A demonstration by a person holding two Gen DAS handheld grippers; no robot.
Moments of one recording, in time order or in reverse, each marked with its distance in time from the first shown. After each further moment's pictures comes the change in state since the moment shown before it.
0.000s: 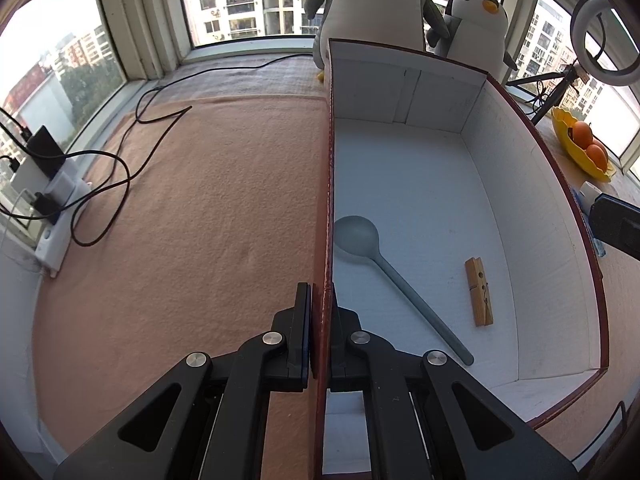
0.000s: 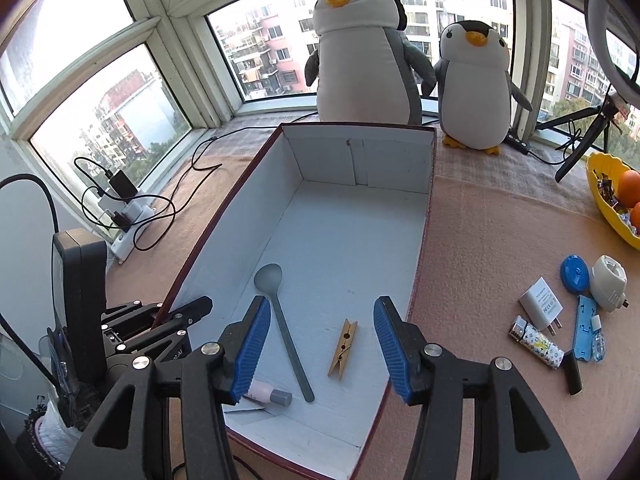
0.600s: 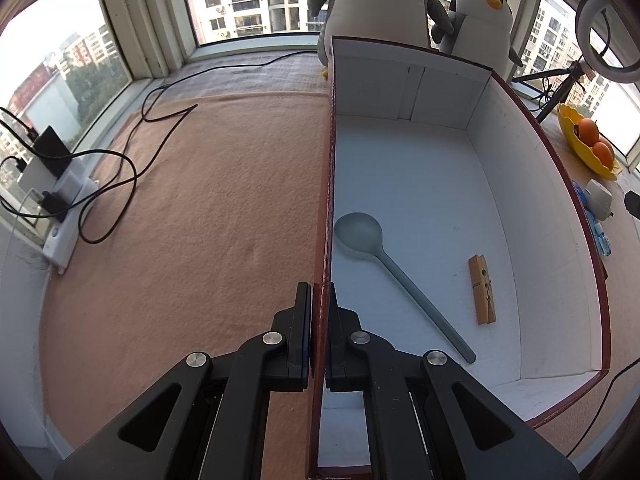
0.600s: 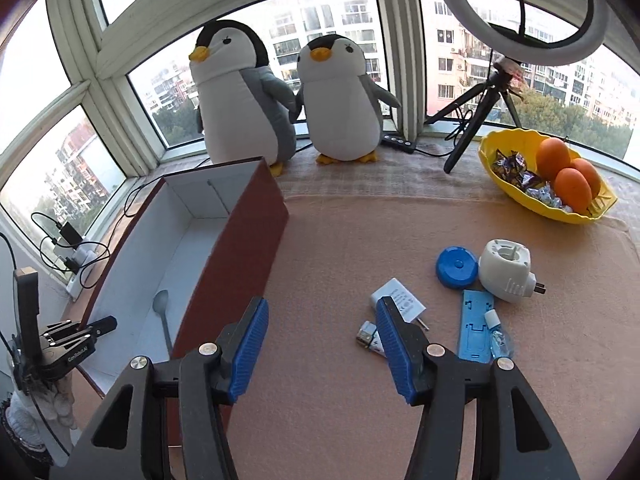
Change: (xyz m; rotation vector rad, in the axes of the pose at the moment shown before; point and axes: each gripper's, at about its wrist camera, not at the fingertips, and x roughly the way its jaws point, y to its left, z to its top) left arm -0.002 -0.004 0.000 -0.004 0.017 0.032; right arm -0.034 -0.148 -0.016 0.134 -0.082 -0.143
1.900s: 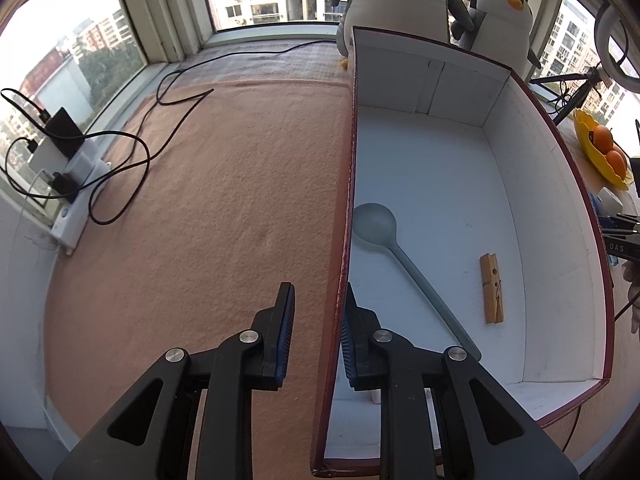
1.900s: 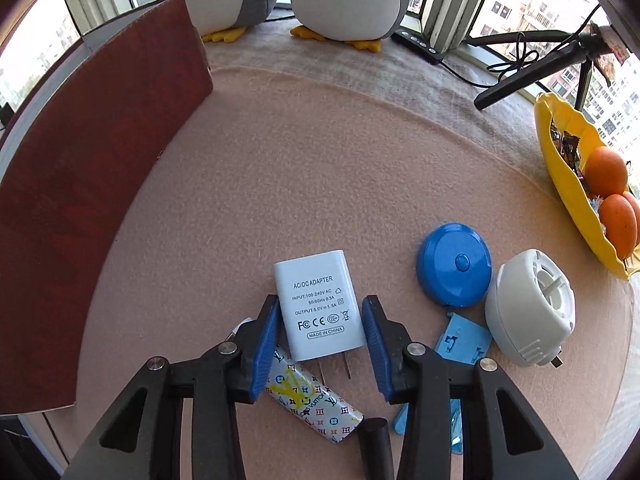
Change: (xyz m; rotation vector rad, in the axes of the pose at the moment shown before) left arm 0.001 0.004 -0.001 -0.050 0.038 0.039; right arm 0.124 -0.026 -0.002 -0.284 0.349 -0.102
